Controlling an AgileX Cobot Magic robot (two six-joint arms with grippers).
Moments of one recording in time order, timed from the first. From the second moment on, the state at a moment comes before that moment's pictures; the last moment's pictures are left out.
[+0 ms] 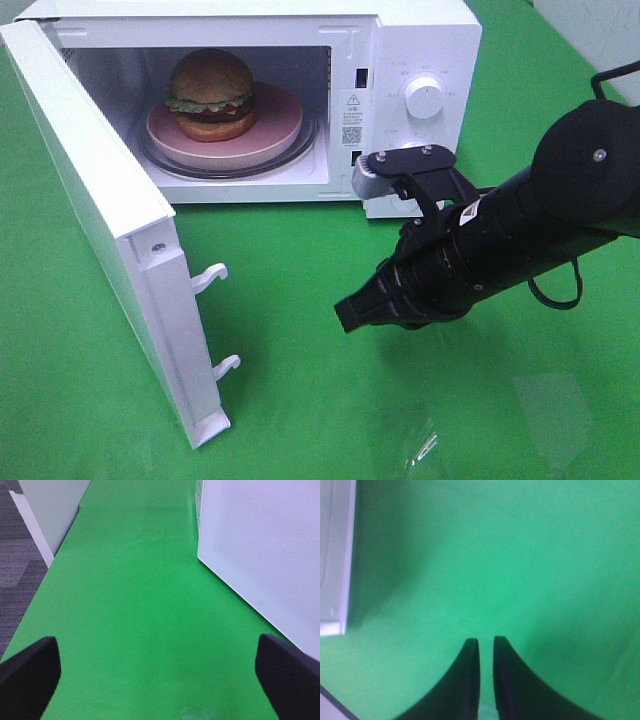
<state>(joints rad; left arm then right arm) 0.00 0.00 -0.50 0.07 1.04 -0.02 0.62 1.61 -0.72 0.49 0.22 -0.39</state>
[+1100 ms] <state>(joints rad) 0.00 0.00 -0.50 0.07 1.04 -0.02 0.62 1.61 -0.98 -0.21 0.55 -1.18</state>
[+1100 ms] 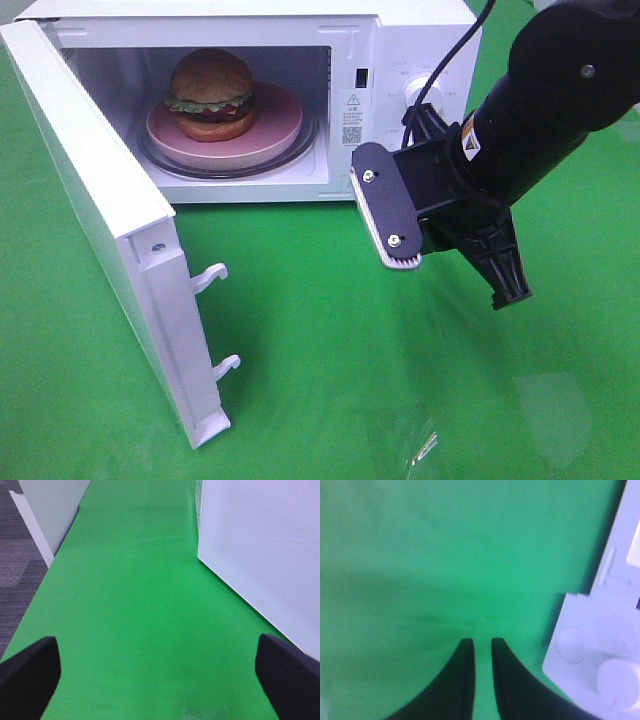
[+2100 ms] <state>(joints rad) 0.00 0.00 -0.50 0.07 1.04 -0.02 0.62 1.65 -0.99 -0.13 0.27 -1.41</state>
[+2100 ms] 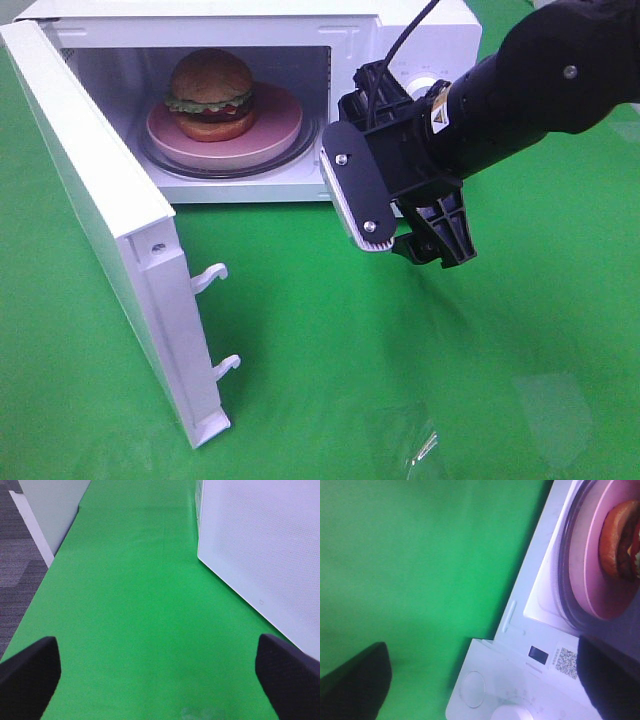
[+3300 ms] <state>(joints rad) 0.00 0.00 -0.50 0.07 1.04 -0.02 0.65 2.06 -1.42 -0.14 0.27 -1.36</state>
